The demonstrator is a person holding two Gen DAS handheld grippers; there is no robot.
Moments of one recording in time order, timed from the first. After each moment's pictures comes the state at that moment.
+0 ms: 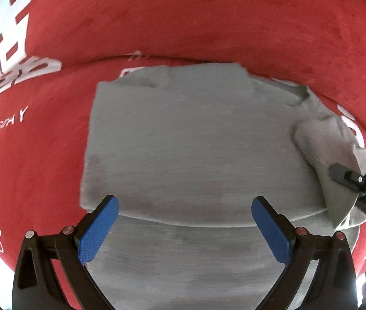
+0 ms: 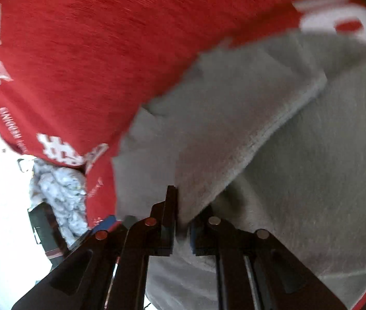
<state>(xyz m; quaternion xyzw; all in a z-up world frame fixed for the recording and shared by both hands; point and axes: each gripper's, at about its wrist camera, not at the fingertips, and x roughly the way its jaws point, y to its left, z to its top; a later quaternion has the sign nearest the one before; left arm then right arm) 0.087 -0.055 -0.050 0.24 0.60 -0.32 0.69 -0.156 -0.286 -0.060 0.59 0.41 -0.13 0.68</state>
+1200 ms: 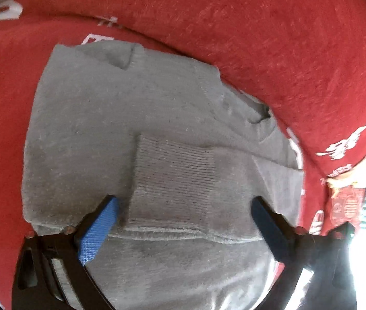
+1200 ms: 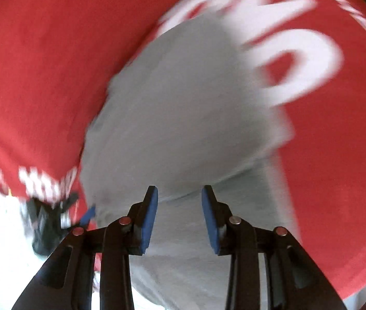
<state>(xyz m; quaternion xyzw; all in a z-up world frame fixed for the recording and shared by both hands) 0.117 -0.062 -0.078 0.07 0.70 -0.39 0.59 -0.296 -0.274 -0.055 0.64 0.37 -0.29 0.61</state>
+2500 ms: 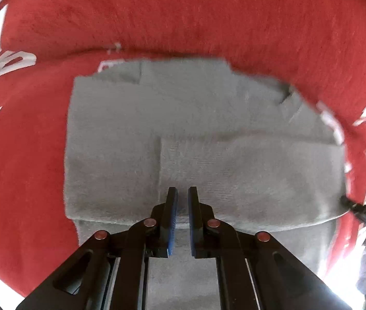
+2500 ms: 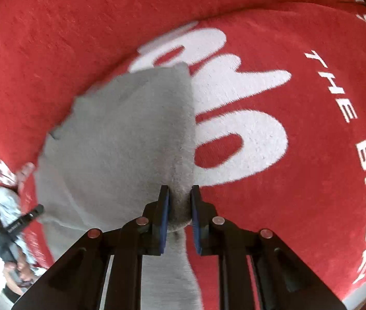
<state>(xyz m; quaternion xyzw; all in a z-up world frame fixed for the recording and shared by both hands) 0.082 -0.072 -0.067 0.22 0.64 -0.36 0.64 -0.276 -0.322 -0.060 0.49 0.48 -0.33 0.65</state>
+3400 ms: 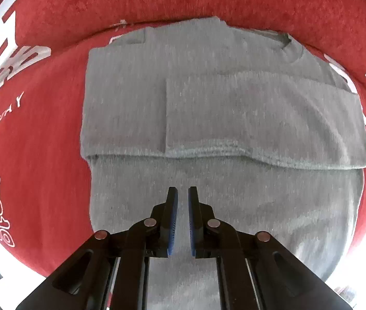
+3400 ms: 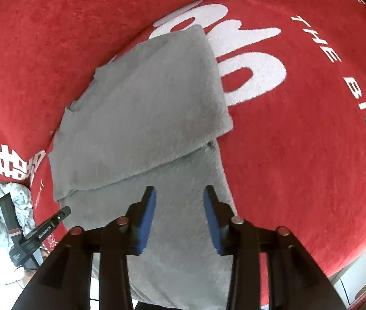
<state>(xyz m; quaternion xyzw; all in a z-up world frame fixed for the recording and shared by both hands) 0.026 -0.032 -0.051 0.31 0.63 -0.34 0.63 -0.282 -0.257 -0.023 0.54 0.47 -0.31 0.63</state>
